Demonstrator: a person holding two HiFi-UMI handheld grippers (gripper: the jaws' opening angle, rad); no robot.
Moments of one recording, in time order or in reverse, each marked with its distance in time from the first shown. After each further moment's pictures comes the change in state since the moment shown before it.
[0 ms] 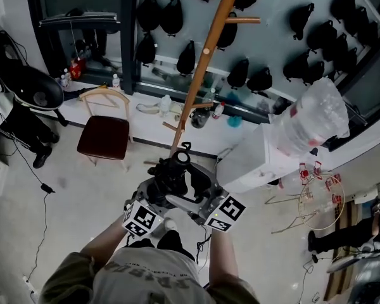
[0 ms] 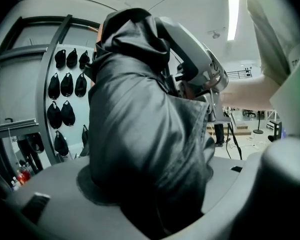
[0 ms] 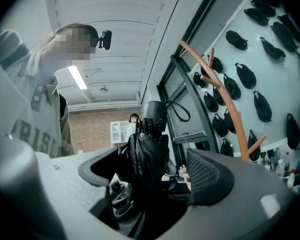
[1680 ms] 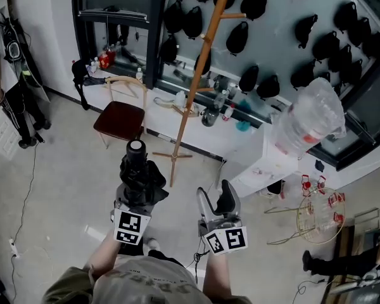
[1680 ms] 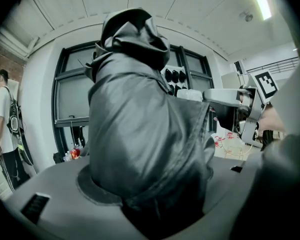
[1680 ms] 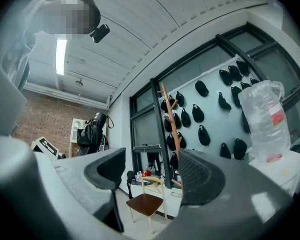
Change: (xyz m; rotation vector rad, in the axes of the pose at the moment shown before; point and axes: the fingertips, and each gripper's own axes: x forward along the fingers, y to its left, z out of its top) left arm -0.130 -0.112 0.021 -0.198 0.017 0.564; right arm -0.217 0.070 0.020 -0.136 -0.125 -0.509
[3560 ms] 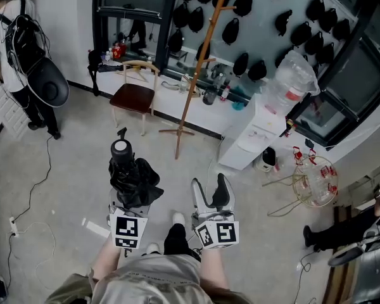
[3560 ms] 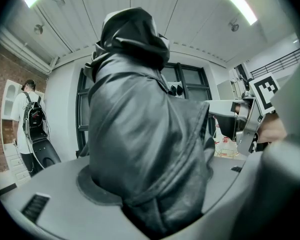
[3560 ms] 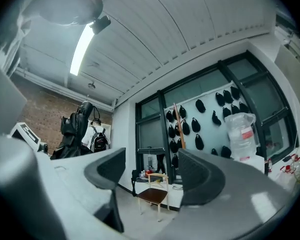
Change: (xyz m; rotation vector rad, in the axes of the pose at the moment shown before) left arm -0.365 -0.089 -0.082 -0.021 -0.100 0.115; right arm -0.277 0.235 0.018 -0.080 -0.056 -0.078
